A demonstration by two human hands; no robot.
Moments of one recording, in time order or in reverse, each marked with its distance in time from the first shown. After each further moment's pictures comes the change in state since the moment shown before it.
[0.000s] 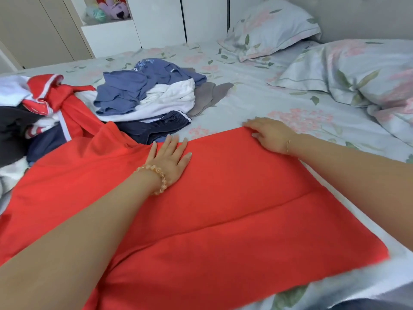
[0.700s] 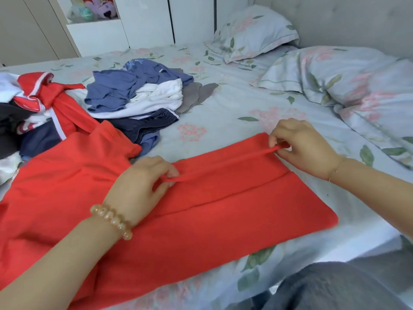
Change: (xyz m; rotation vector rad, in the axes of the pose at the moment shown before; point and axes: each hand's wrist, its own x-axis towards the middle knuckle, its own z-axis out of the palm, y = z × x) left_hand -0.130 0.012 -0.028 -0.235 0.476 0.488; right_hand -0.150 0.000 -0.051 0.025 0.383 -0.237
